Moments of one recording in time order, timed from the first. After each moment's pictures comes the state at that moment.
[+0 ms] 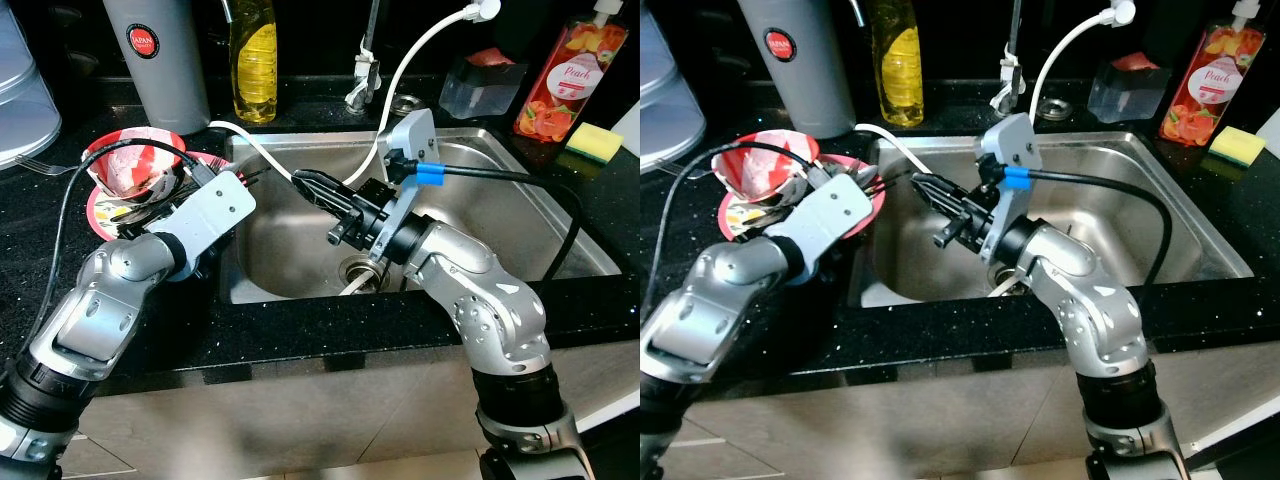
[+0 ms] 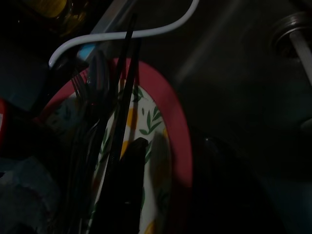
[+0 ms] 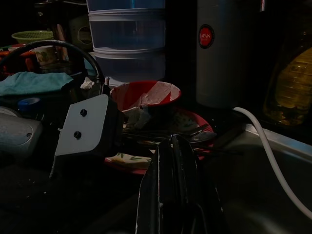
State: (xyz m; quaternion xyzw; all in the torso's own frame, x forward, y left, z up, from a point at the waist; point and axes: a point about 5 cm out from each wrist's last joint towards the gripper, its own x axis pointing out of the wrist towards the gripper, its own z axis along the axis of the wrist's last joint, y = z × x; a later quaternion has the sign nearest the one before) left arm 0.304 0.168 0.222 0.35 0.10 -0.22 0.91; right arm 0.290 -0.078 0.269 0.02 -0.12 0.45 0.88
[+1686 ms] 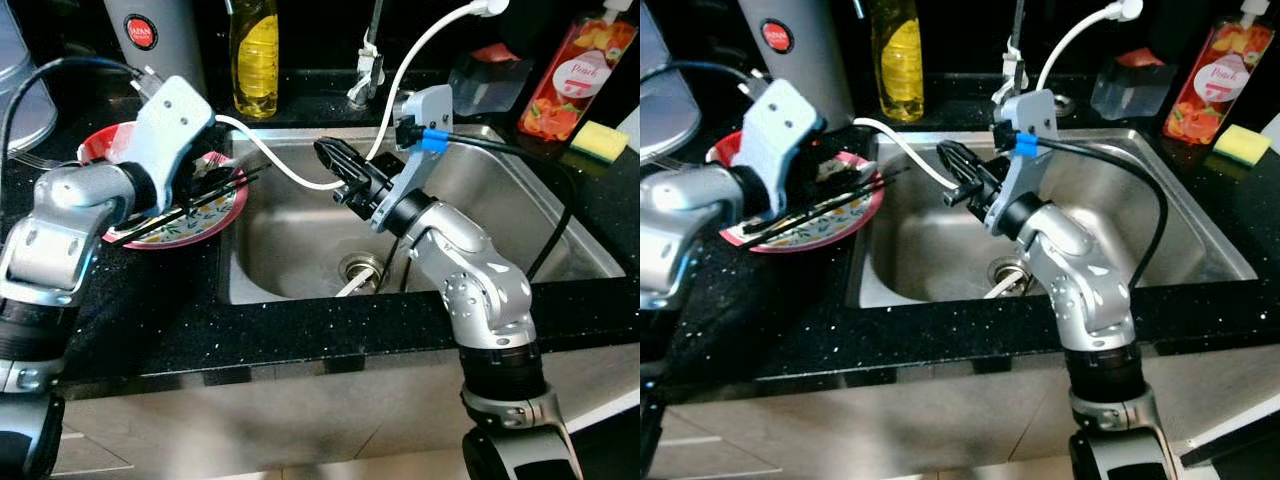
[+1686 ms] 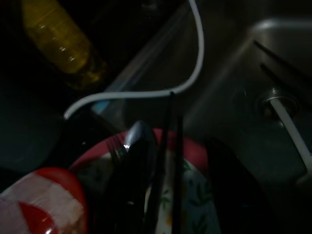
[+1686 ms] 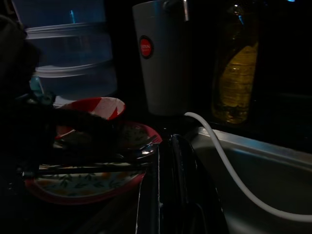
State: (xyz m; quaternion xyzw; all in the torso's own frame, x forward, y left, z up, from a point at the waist) left arm 0.333 0.185 0.280 0.30 0.04 -0.28 0.91; right arm 0.315 -0.086 0.278 0.05 -0.14 0.36 0.92
